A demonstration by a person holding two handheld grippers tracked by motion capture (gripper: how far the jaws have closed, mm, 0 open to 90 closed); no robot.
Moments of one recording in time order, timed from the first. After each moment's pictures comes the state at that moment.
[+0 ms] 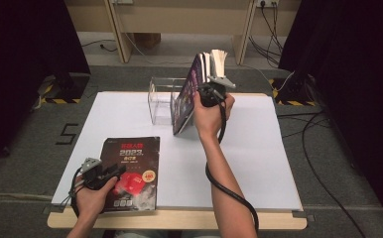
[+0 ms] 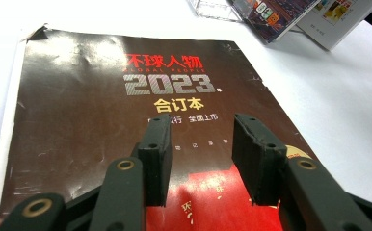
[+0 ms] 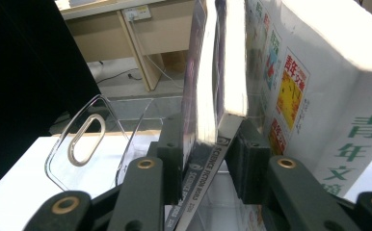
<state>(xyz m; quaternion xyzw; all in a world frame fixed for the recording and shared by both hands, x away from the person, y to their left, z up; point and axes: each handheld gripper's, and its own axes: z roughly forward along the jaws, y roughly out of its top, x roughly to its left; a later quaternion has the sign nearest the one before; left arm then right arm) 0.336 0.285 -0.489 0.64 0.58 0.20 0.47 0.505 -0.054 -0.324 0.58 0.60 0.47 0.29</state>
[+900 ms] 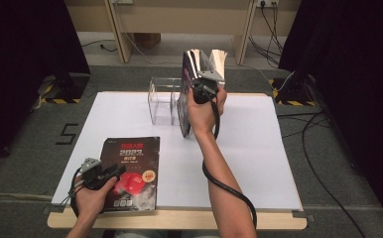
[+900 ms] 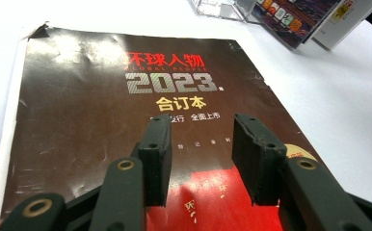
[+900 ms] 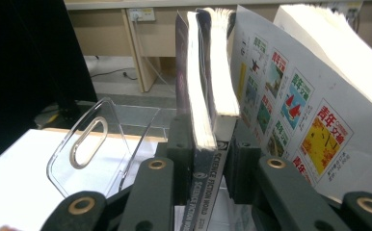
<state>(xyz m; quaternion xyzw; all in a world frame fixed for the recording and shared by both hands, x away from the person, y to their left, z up) 0.337 0.287 -0.491 0.64 0.58 0.19 0.47 0.505 -0.034 -0.309 0.53 0.63 0.45 0.34</state>
